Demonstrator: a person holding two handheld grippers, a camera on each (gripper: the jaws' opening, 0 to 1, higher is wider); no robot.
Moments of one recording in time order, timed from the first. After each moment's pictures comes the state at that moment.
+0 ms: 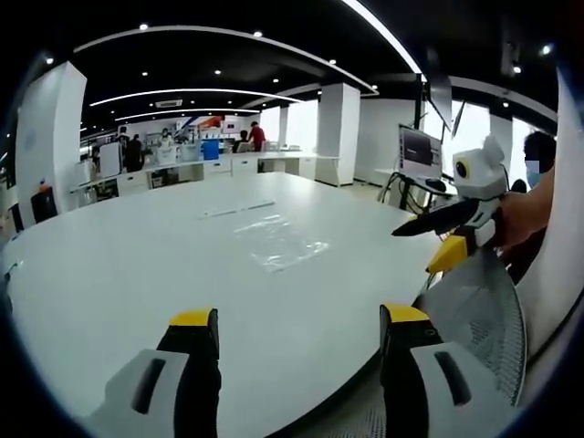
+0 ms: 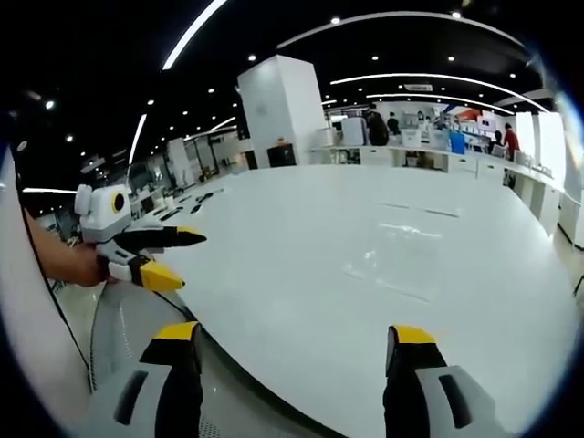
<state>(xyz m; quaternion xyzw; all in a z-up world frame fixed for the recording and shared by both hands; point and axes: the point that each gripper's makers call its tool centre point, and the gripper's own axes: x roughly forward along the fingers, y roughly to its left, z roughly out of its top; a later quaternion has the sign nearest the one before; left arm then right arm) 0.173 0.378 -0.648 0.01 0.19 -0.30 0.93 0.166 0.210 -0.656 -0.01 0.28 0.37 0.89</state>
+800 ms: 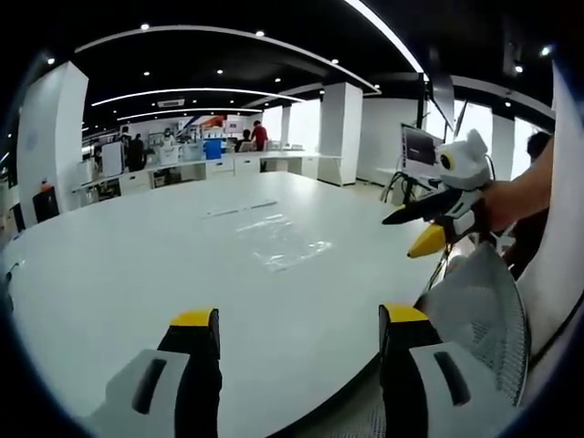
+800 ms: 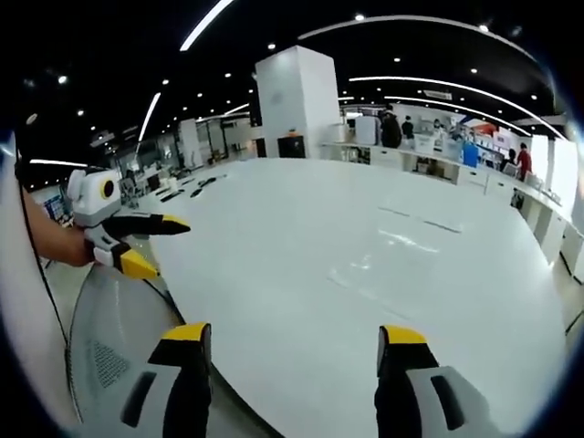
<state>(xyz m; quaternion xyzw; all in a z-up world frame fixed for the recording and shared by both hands) 0.174 0.378 -0.647 0.01 0.19 -0.30 0.94 0.200 0.191 -0.659 -0.07 0.28 0.38 0.88</state>
